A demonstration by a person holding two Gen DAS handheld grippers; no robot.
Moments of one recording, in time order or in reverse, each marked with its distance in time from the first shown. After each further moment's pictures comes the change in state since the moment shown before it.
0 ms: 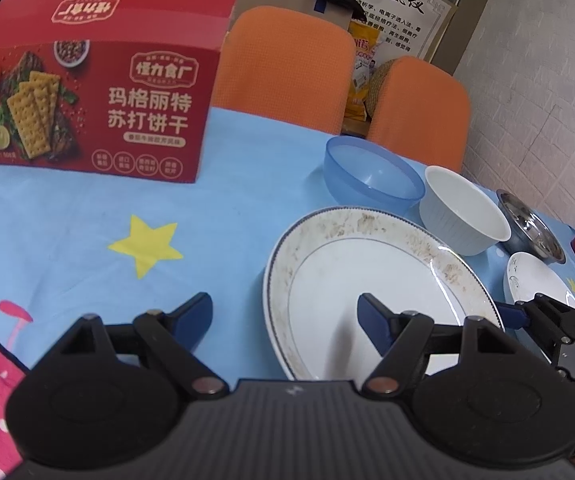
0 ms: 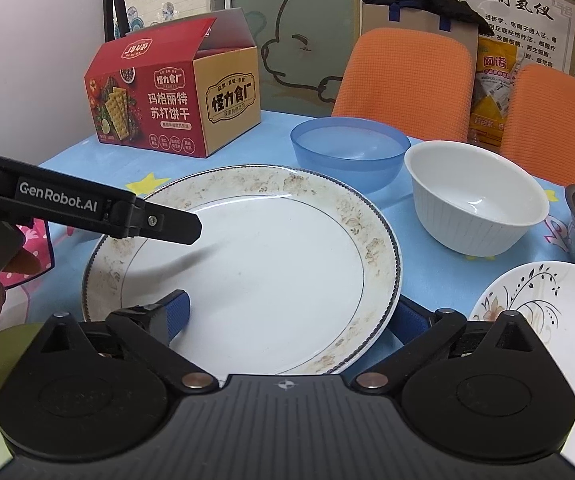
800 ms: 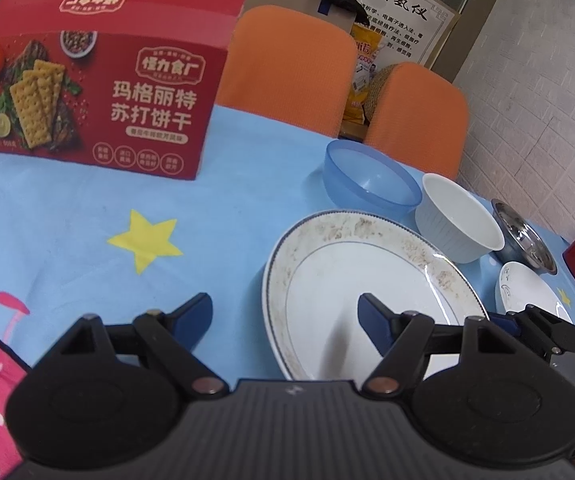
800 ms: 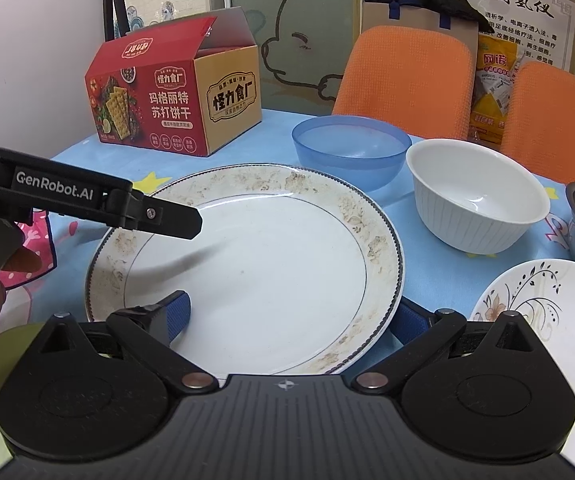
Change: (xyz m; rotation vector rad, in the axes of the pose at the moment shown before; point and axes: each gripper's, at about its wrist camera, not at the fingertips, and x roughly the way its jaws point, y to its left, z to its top) left arm -0.001 0.005 0.001 -0.037 -0.001 -0.032; right arm -0.001 0.001 0.001 0.013 0.004 0.001
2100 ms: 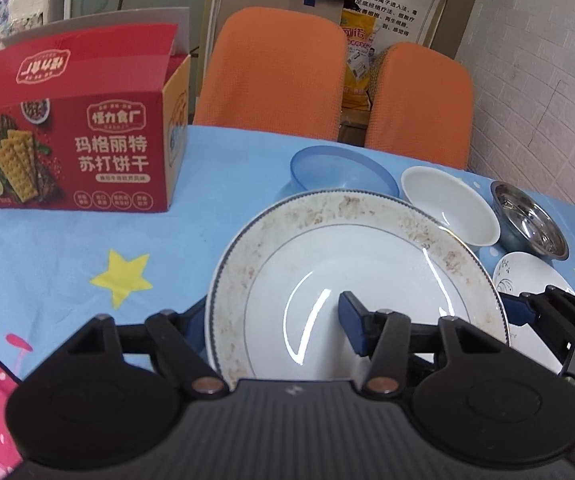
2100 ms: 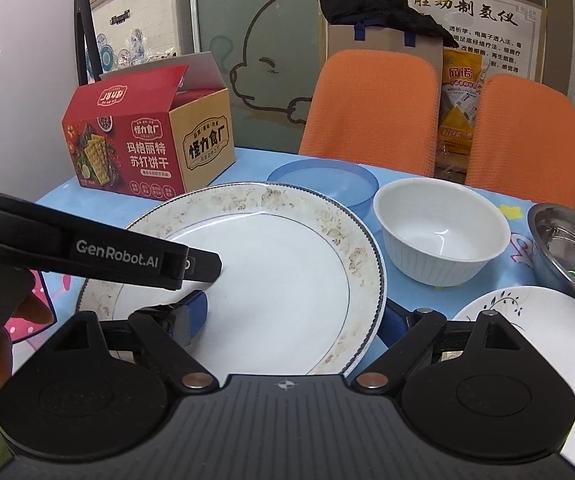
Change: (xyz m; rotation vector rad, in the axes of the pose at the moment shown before) left arm 0.003 -0.050 0.018 0.110 0.034 0.106; right arm -0.023 -0.001 0.020 0.061 -0.067 -0.075
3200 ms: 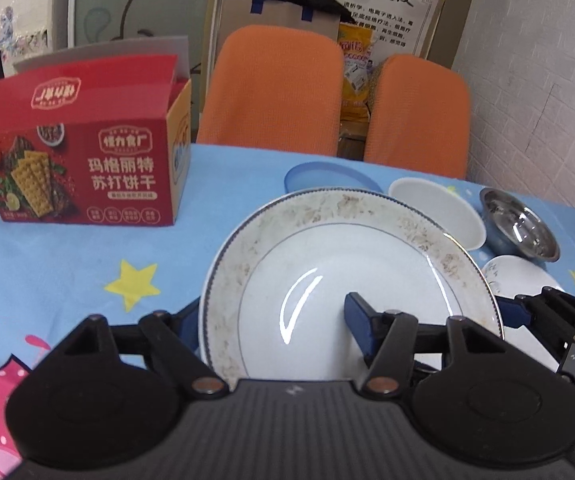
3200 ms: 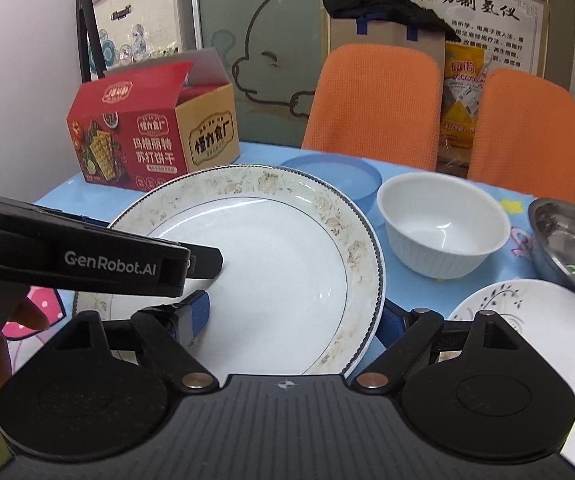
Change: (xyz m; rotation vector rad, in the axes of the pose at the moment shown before) left arm -0.033 -0.014 0.001 0.022 -0.055 0.025; right arm -0.023 0.007 0.007 -0.006 0.004 -0.008
